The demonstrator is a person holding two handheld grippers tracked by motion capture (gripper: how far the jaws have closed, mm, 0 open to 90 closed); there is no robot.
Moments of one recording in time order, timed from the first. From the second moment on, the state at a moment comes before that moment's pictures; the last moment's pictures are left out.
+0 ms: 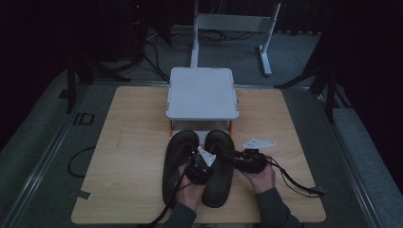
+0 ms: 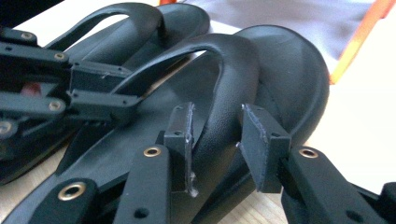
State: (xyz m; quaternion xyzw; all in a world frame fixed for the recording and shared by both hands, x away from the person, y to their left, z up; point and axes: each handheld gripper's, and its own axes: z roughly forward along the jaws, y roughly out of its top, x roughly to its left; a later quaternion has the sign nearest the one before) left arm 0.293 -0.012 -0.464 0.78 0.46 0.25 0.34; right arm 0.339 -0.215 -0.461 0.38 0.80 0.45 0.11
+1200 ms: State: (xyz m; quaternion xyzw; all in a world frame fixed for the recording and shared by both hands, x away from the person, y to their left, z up) left arm 0.307 0.057 -0.458 0.76 0.47 0.17 0.41; right arm 0.329 -0.211 -0.472 0.35 0.82 0.43 0.10
